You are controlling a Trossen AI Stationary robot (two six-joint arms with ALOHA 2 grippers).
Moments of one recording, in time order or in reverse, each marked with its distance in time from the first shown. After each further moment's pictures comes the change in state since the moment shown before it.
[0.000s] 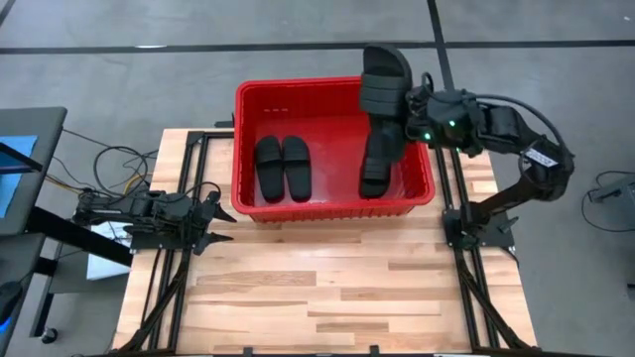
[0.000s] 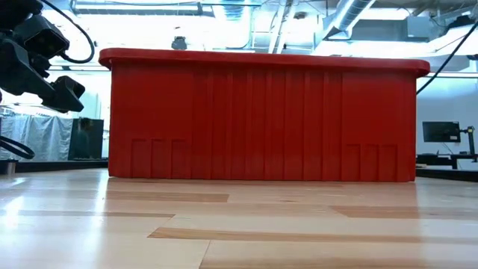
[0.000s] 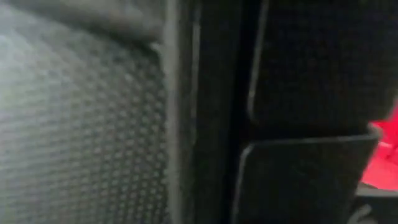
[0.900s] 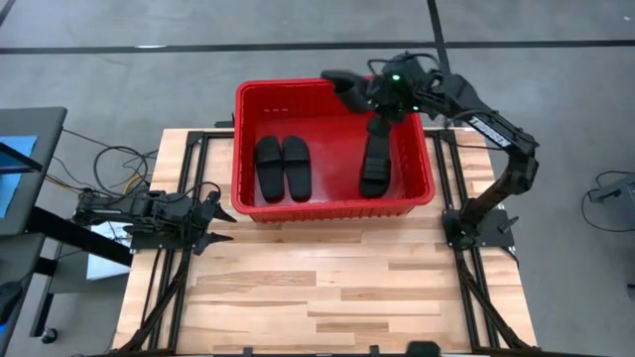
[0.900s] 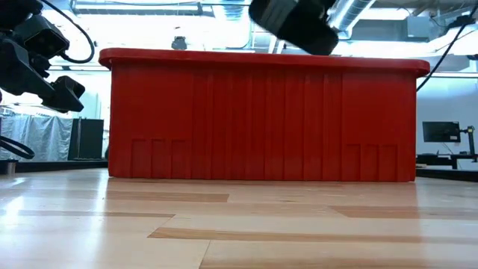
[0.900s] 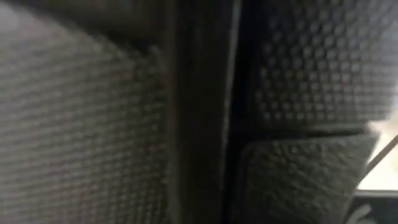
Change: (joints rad) left arm 0.000 0.000 0.000 0.000 0.000 0.000; right arm -0.446 0.219 0.000 -0.049 -0.241 -0.953
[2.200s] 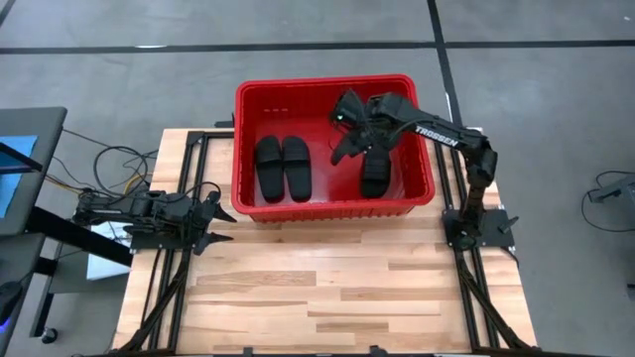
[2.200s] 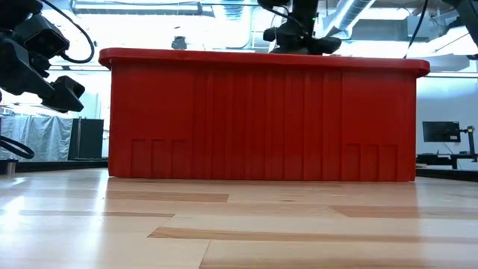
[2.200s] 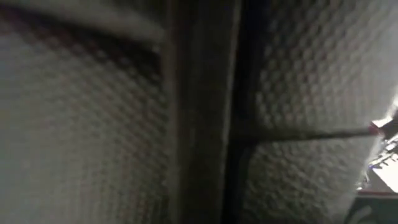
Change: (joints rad) left arm 0.000 0.000 0.000 0.000 0.000 -0.005; right arm 0.166 0.304 0.114 -0.293 0.416 -1.021
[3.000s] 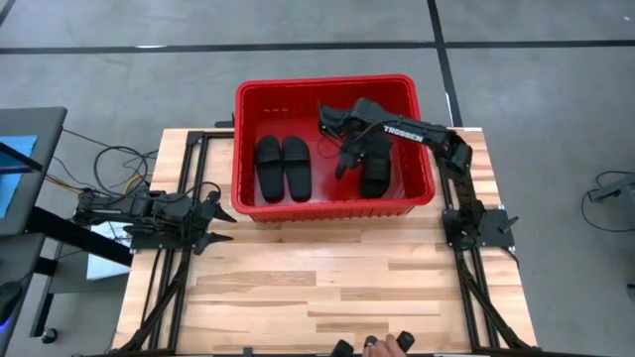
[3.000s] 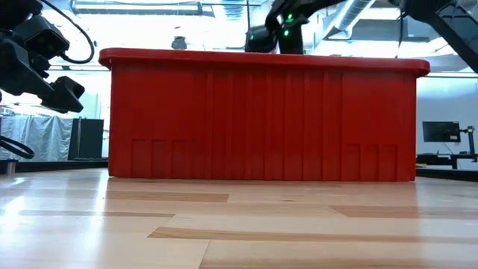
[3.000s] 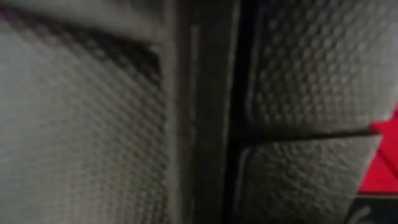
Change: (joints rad) left arm 0.000 0.000 0.000 -0.004 -0.001 -0.001; right arm -0.059 0.205 -0.006 -0.083 -0.100 -0.001
